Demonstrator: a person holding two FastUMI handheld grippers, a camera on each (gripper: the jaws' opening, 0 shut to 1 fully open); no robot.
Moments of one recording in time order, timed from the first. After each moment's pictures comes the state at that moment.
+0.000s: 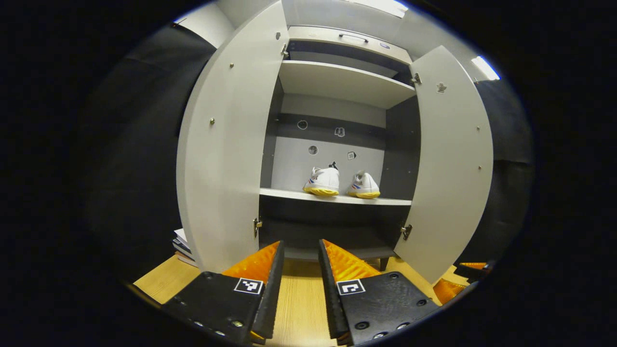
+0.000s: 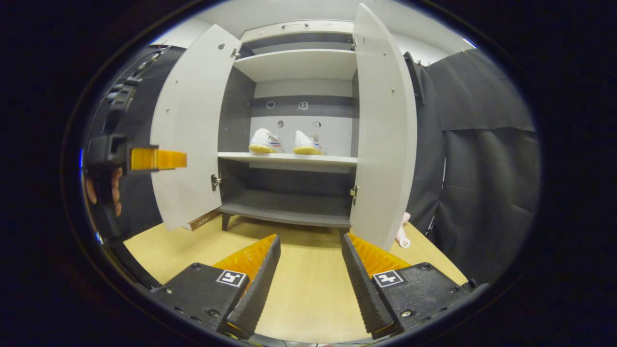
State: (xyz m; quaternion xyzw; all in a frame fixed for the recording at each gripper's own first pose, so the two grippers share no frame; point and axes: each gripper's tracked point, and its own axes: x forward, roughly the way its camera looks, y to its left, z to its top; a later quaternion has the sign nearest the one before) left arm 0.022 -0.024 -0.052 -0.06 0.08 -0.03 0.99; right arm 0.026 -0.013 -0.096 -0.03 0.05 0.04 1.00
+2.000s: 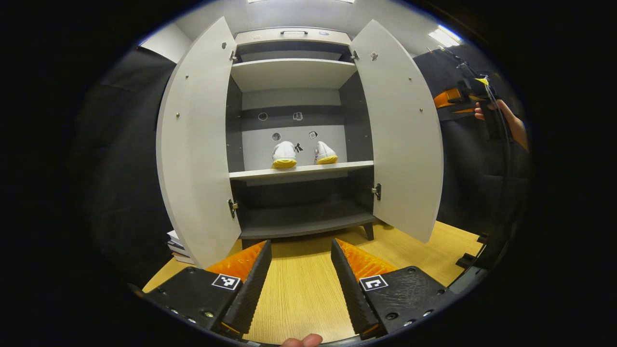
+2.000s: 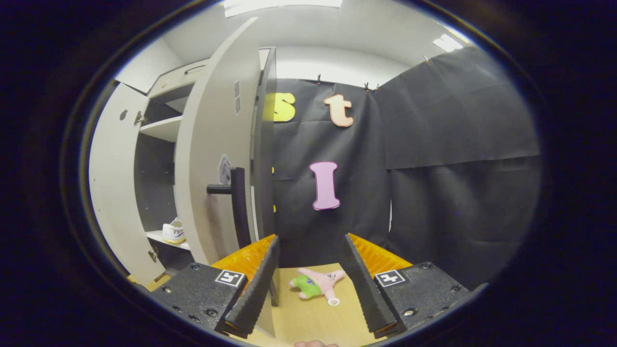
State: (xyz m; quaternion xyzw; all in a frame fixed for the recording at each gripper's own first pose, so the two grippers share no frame) left arm -0.020 -0.081 -0.099 0.02 0.10 -0.09 0.99; right arm 0.097 -0.233 0.167 0.02 -0.04 -0.09 0.99
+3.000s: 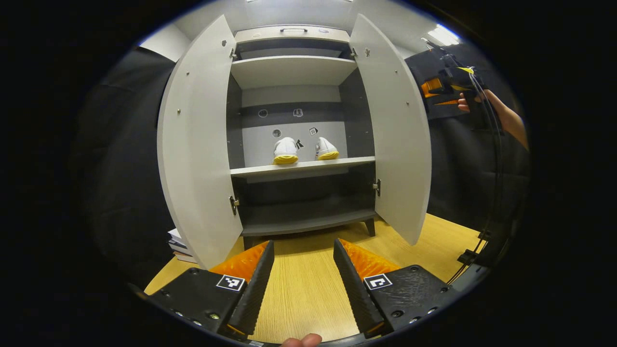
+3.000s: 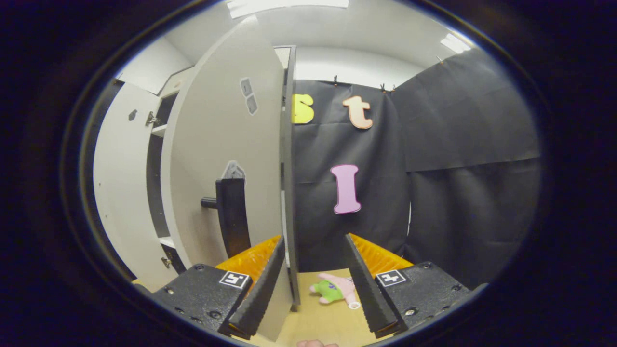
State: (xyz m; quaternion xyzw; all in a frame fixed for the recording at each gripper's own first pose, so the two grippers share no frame) left arm -0.022 -0.069 -0.100 0.03 0.11 -0.09 0.99; right arm 0.116 -0.162 0.174 0.01 -0.05 -0.04 1.00
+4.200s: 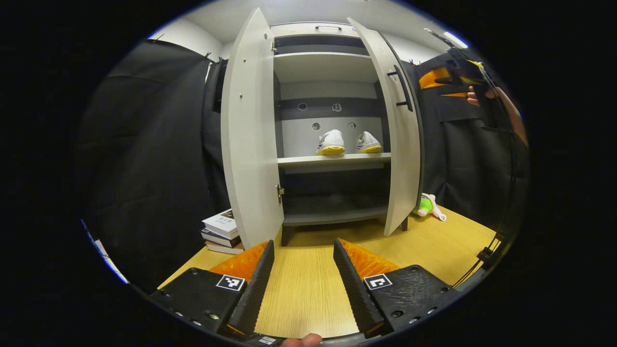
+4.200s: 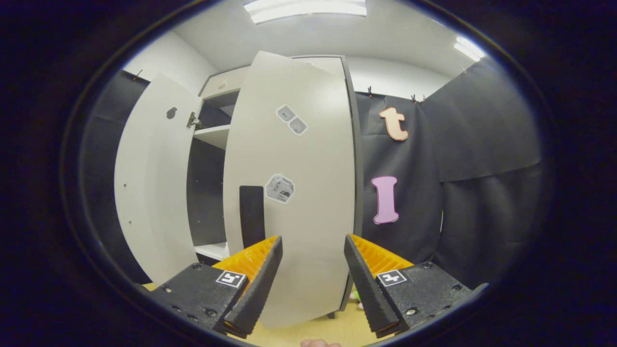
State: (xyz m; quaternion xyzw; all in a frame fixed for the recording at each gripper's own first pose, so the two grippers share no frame) left arm -0.035 0.015 -0.114 0.02 0.12 0.00 0.99; right arm 0.100 -0.054 0.169 0.00 -0.09 0.03 1.00
